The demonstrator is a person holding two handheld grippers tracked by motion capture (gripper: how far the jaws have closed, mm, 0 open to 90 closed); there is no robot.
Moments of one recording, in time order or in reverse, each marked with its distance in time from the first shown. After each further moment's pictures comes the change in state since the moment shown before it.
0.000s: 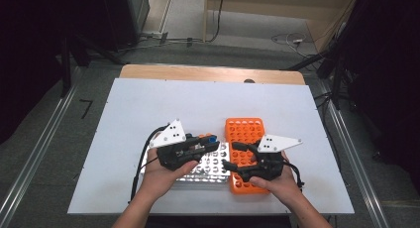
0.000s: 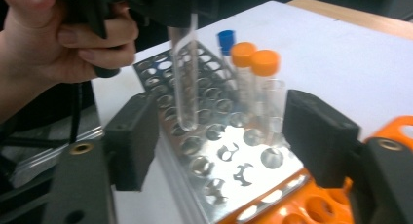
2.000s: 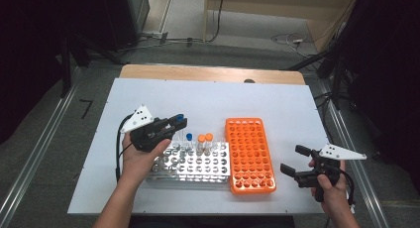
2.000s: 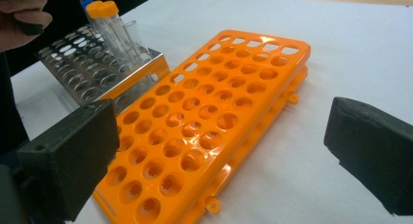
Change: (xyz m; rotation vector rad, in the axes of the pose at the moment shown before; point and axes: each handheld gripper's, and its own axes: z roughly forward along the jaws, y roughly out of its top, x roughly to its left) left arm 0.065 -0.019 -0.037 -0.066 0.234 -0.057; right arm -0.059 -0.073 -0.110 -0.031 -0.249 0.199
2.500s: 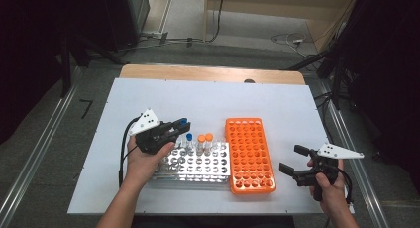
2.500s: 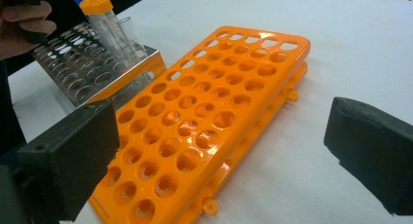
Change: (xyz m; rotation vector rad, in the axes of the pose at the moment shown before) left arm -0.003 -0.013 0.011 0.044 0.003 0.005; right arm -0.003 -0.001 0.005 0.008 0.003 0.006
